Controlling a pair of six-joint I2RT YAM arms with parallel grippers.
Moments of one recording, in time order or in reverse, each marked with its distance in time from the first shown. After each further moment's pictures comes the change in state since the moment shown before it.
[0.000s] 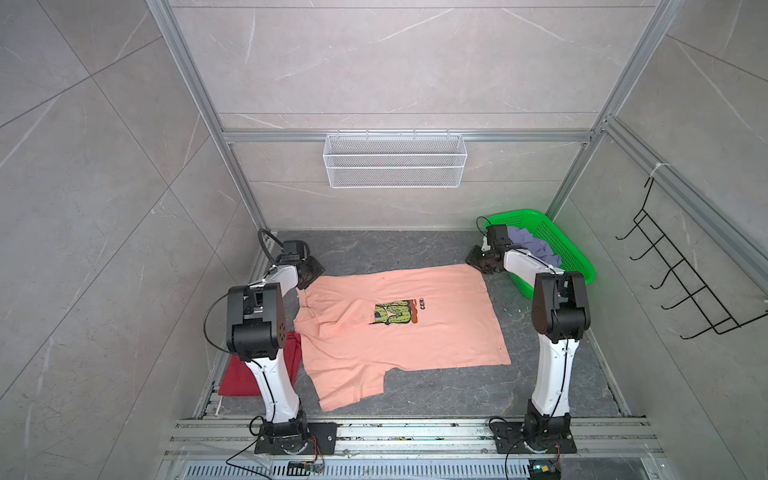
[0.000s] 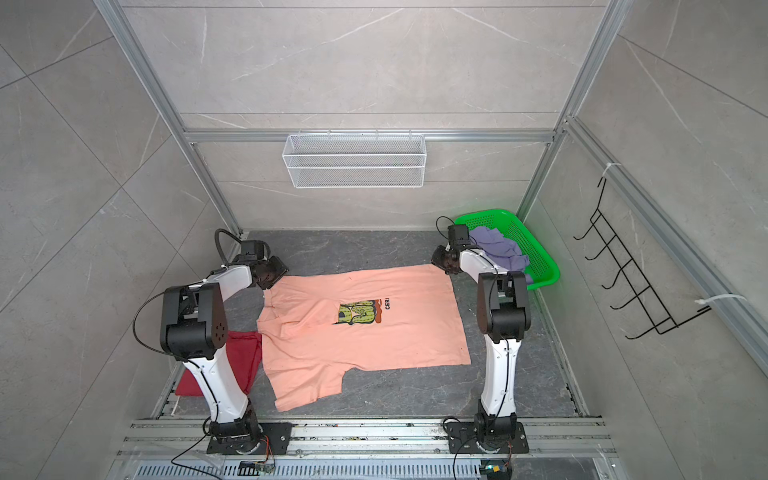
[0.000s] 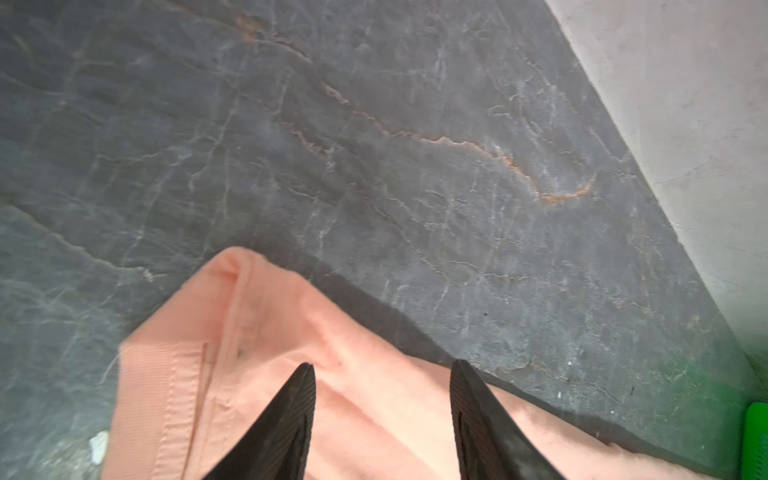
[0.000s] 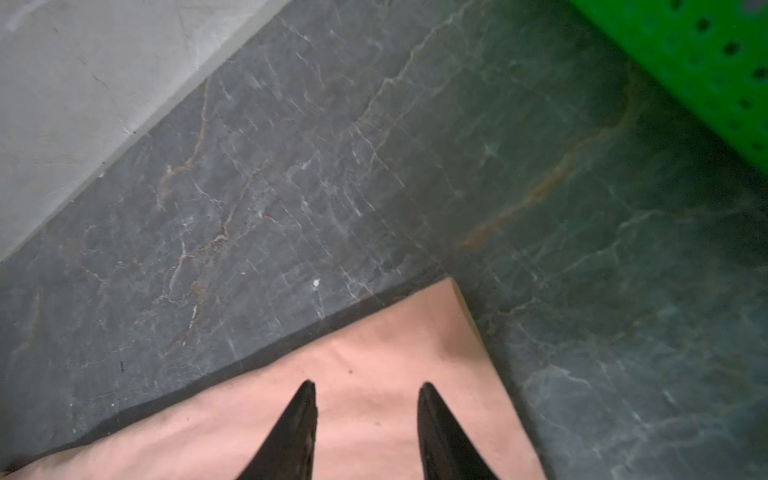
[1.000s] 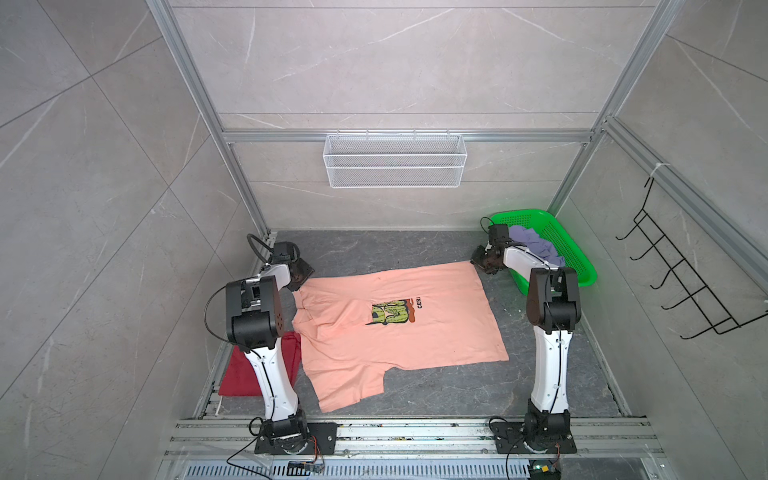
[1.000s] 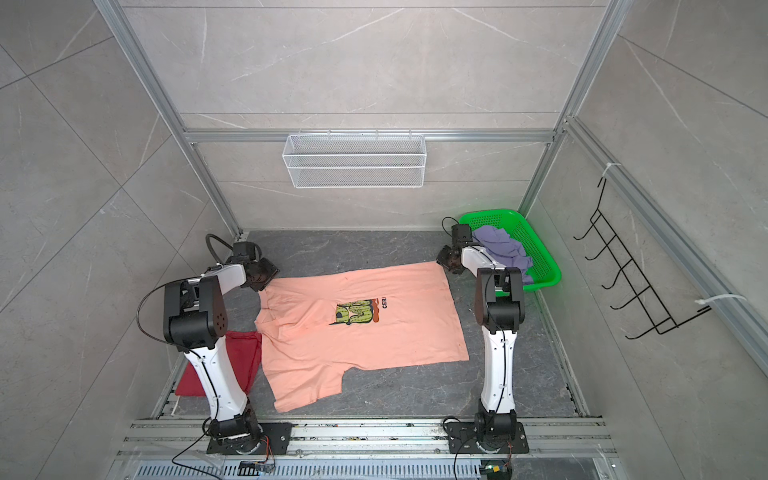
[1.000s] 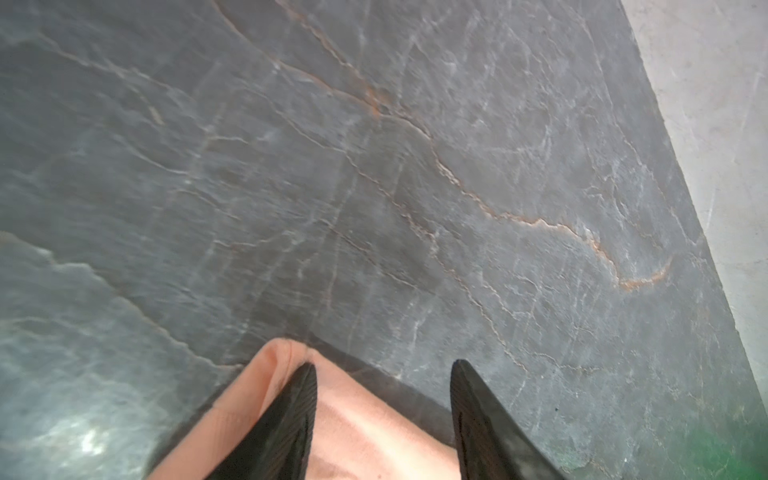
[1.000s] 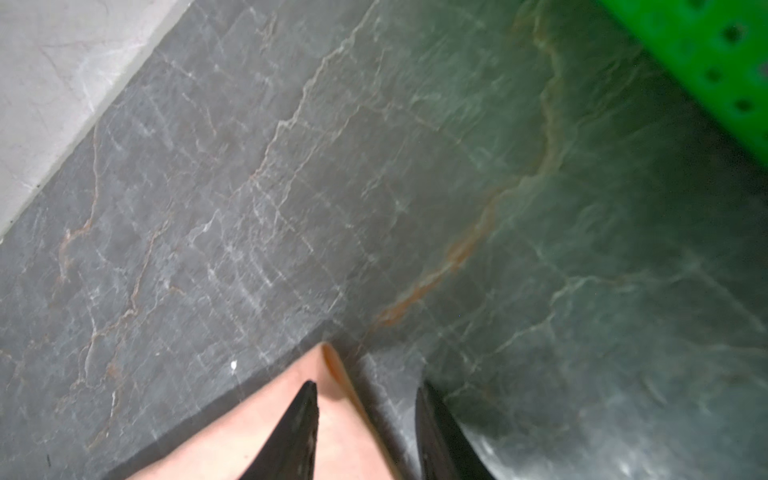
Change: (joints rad) left arm 0.088 0.115 0.064 -0.002 -0.035 -0.054; right arm -0.045 0.147 0.146 -0.082 0.057 0.048
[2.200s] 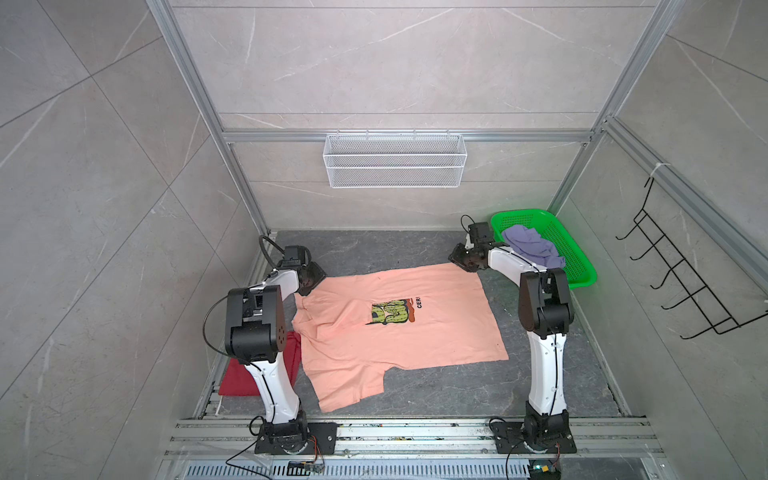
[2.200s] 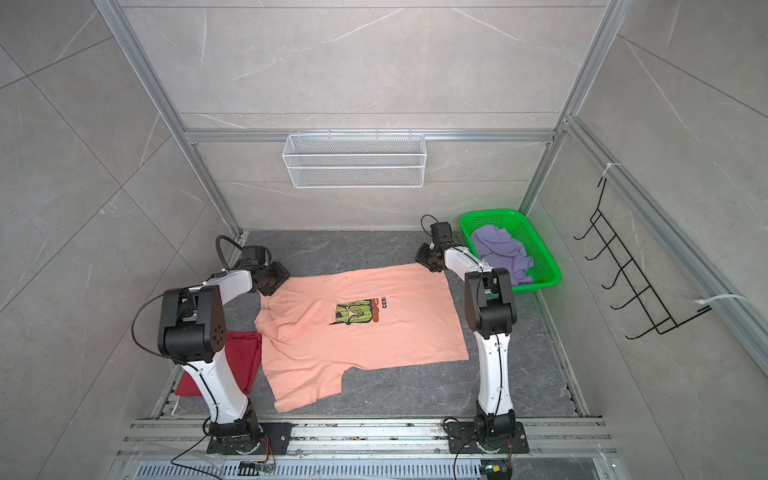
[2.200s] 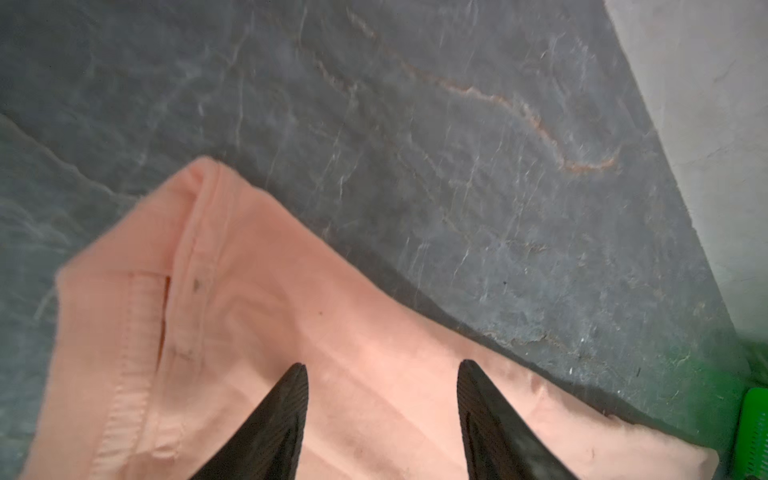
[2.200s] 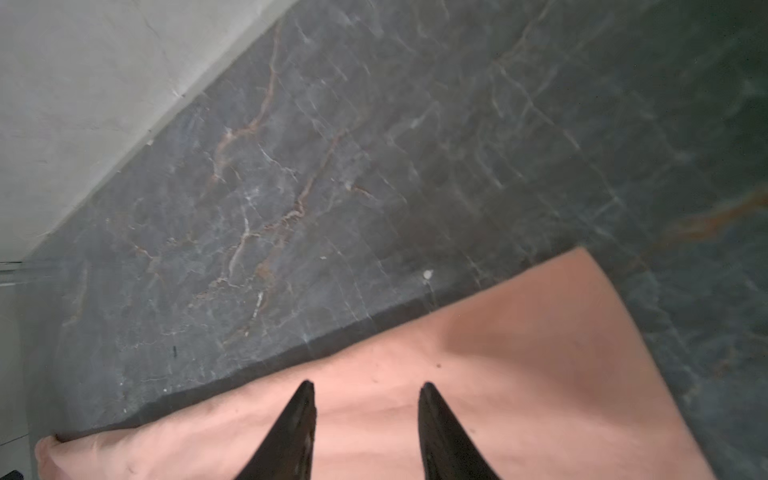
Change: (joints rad) left arm -0.098 -0.149 -0.161 -0.001 0.045 -0.003; right arm 0.138 -0.062 -0.056 0.060 -0.078 0.035
